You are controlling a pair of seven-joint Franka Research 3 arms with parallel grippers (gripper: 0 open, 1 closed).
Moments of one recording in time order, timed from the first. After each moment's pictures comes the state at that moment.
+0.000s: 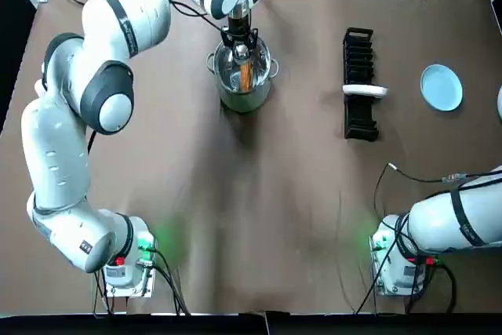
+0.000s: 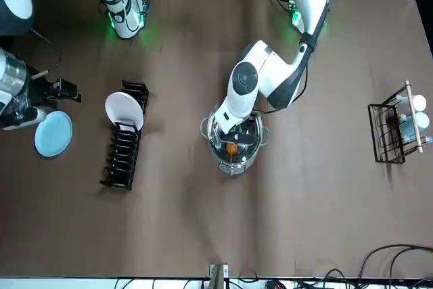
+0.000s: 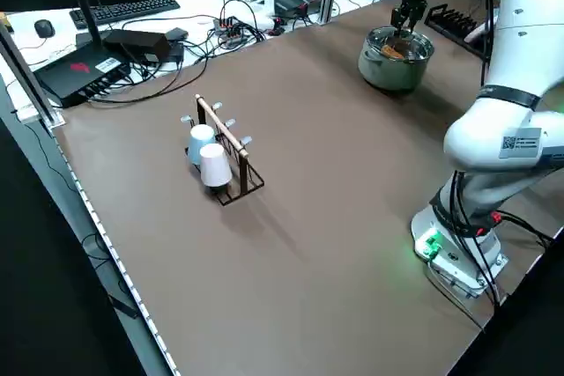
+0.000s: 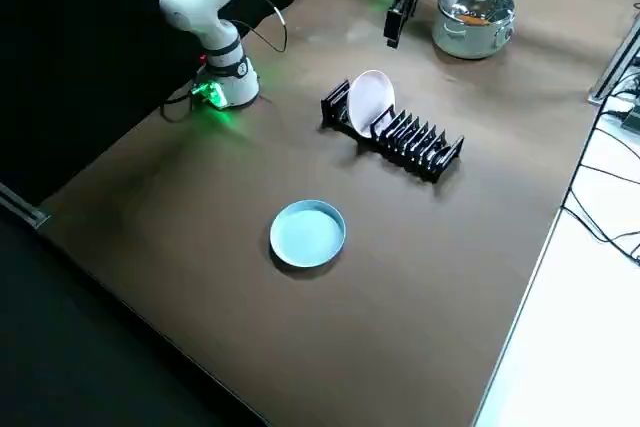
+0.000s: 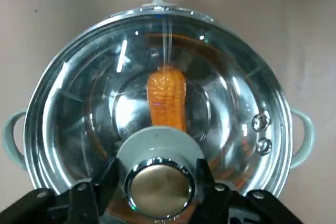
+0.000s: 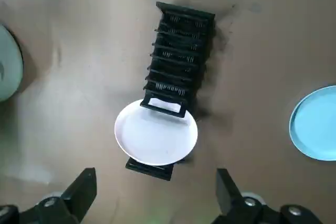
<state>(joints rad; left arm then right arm) -0.55 0.59 -0.18 -1.44 0.03 1.98 -0.59 0.06 0.09 -0.08 -1.64 0.15 1.58 -0.17</state>
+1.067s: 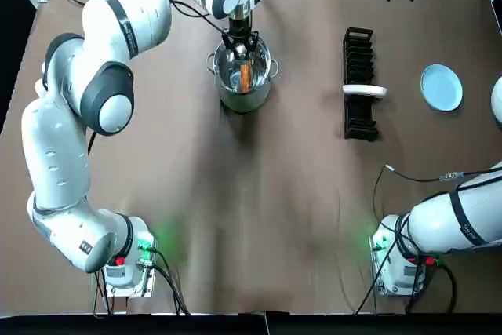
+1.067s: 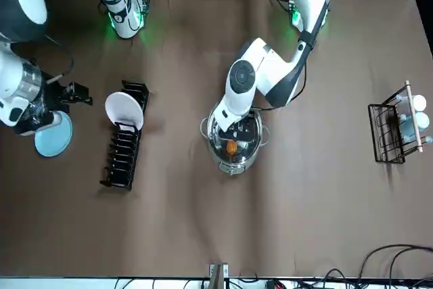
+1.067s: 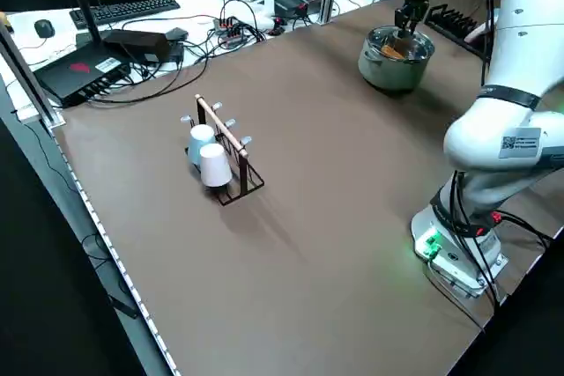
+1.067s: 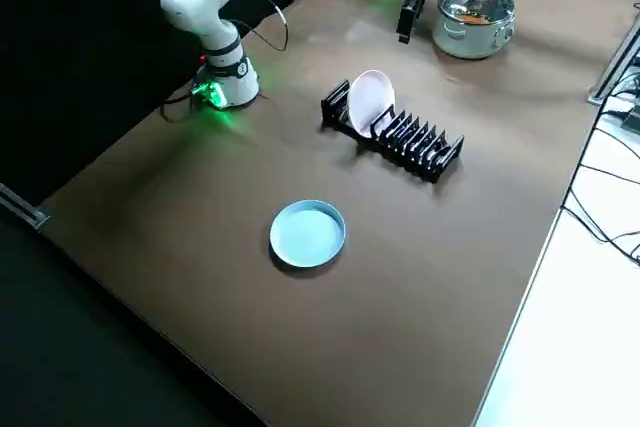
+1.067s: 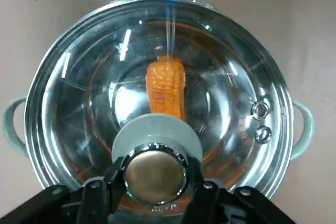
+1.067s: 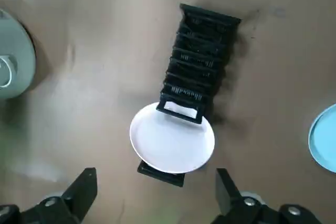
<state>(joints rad) -0.56 0.59 -0.18 -1.44 0.03 1.96 -0.62 0.11 0.12 -0.08 -1.63 0.17 1.59 -0.16</state>
